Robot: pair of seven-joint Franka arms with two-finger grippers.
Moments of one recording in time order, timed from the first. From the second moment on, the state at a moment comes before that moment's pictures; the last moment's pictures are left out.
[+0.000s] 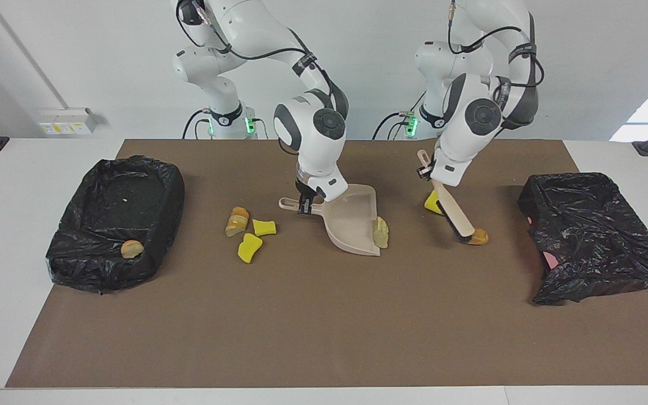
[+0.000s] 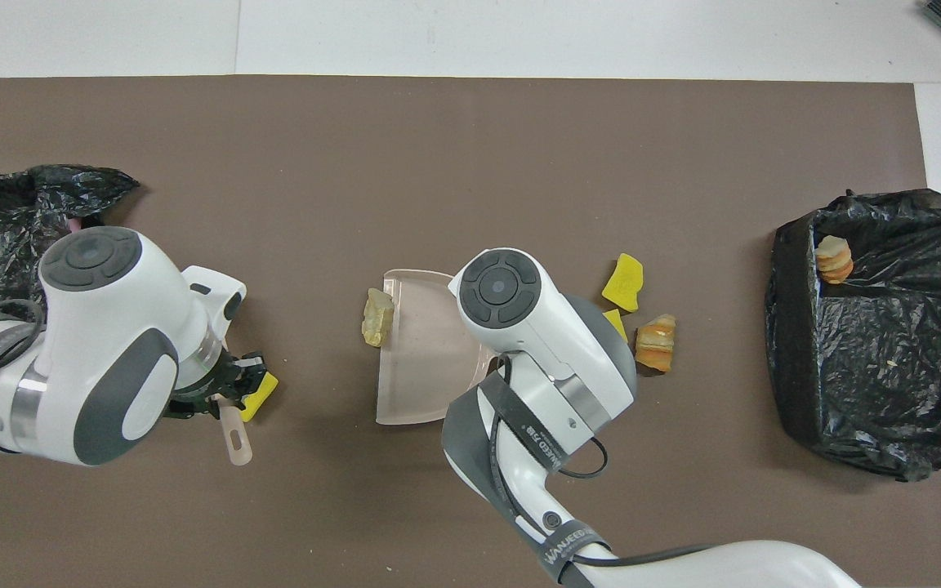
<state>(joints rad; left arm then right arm) -0.31 -0.04 0.05 -2.15 0.00 1.74 -0.65 0.59 0.33 0.00 -1.80 -0.14 1.94 -0.86</state>
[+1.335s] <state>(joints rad) -0.46 -0.08 0.01 -2.38 -0.18 2.05 -0.21 0.60 0.31 0.00 -1.82 -0.14 1.94 -0.86</state>
